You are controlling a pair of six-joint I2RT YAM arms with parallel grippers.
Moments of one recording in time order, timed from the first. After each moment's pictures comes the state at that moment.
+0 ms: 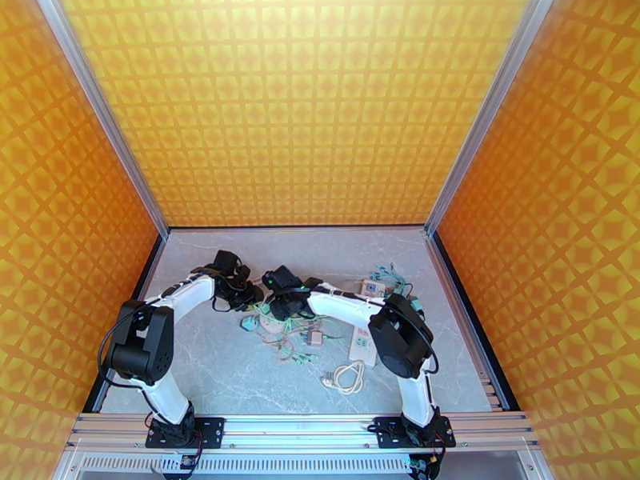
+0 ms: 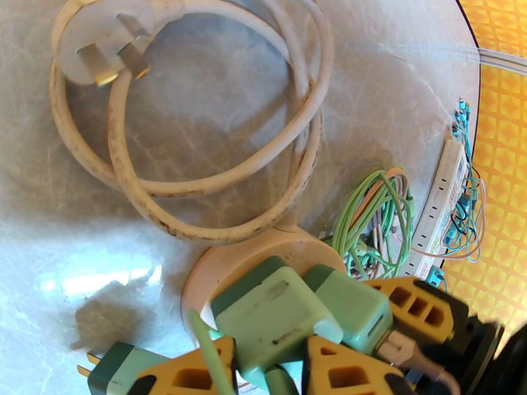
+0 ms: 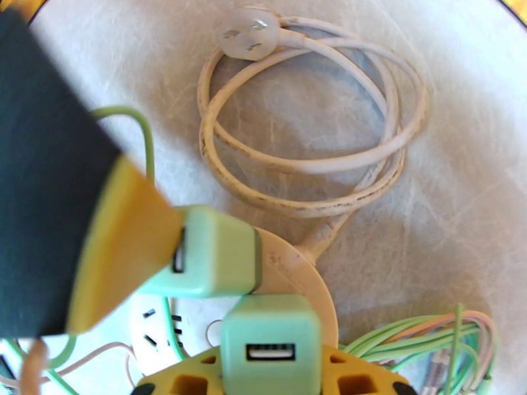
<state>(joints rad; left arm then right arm) -0.25 1.79 1.16 -0.59 0.56 -0.56 0.80 2.01 1.50 -0.53 -0.05 0.15</state>
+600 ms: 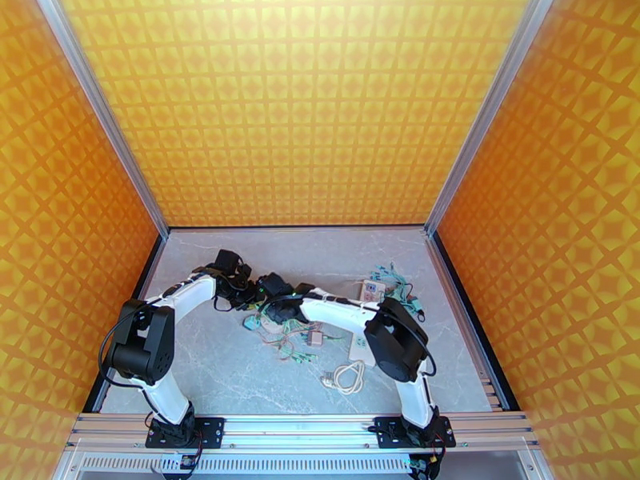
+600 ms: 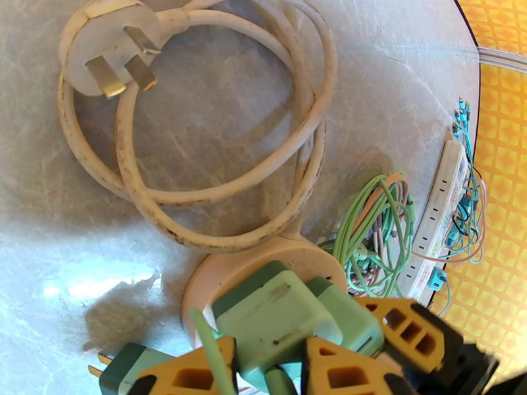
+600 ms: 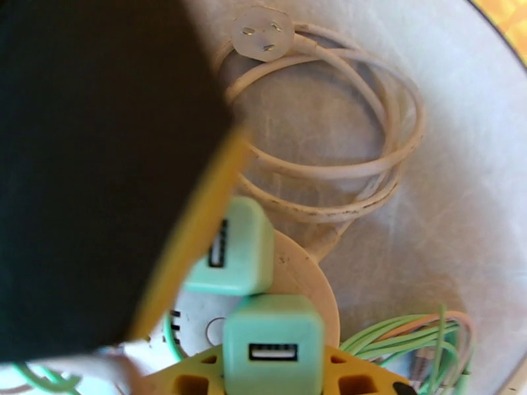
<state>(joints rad) -0.25 1.79 1.17 -0.60 0.55 -0.56 0.92 2.04 1.54 -0.57 0.23 0.11</state>
